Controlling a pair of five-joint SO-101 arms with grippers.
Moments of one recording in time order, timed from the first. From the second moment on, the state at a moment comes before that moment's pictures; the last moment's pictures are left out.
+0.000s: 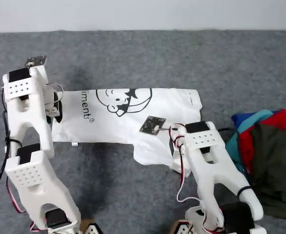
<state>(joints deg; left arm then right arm) -20.1 30.2 -19.7 93.2 -1.5 -14.2 -16.2 46.7 70.6 48.5</state>
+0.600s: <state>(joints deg) -20.1 30.2 -19.7 93.2 -1.5 -13.1 -17.1 57.1 57.5 52.4</state>
